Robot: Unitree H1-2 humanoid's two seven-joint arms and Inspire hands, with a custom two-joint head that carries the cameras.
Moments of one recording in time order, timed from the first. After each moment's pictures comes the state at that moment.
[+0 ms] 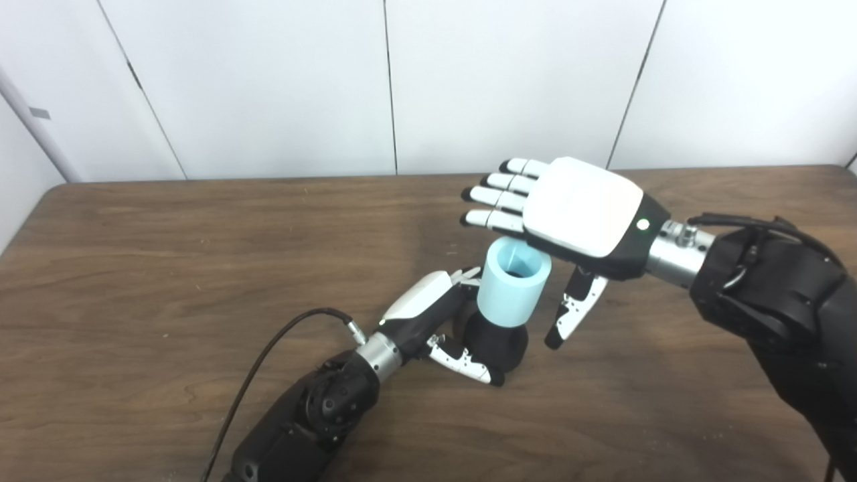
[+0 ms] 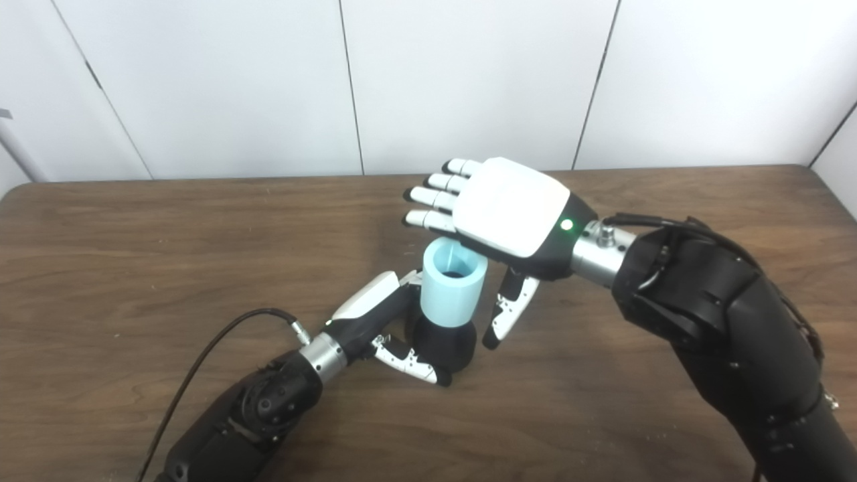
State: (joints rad) left arm -0.36 0.20 -0.55 0.16 0.41 -0.04 -0.19; right arm -0.52 -0.52 0.22 -0.44 -0.93 -0.36 0.58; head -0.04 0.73
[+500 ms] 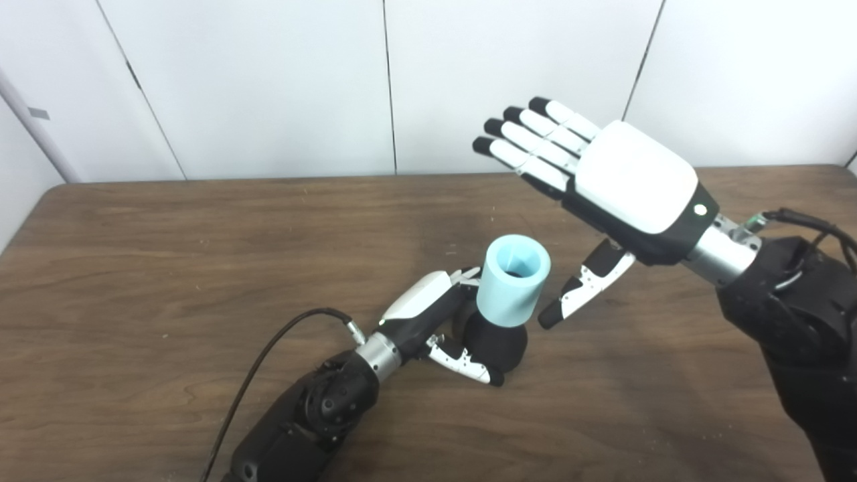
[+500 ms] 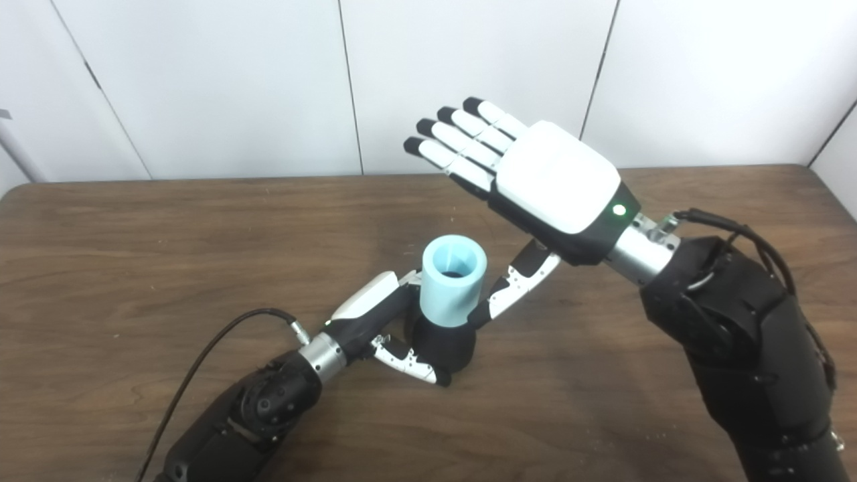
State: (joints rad) left arm -0.36 0.20 -0.55 0.16 0.41 -0.04 -0.19; right arm -0.42 -0.45 0.07 -0.40 -0.71 -0.37 0.35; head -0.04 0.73
